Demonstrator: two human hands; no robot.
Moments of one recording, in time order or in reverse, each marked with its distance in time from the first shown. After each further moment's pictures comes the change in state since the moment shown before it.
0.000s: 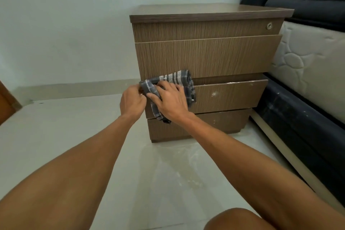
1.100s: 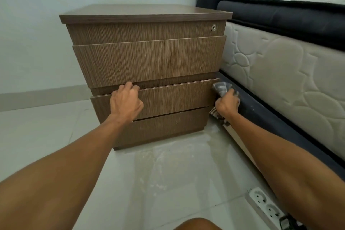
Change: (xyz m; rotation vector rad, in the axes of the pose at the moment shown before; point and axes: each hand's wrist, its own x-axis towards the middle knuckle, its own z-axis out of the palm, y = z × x) left_hand -0.021 0.083 0.063 0.489 -0.118 0.446; right_hand -0.097 0.246 -0.119 0.105 0.089 1.081
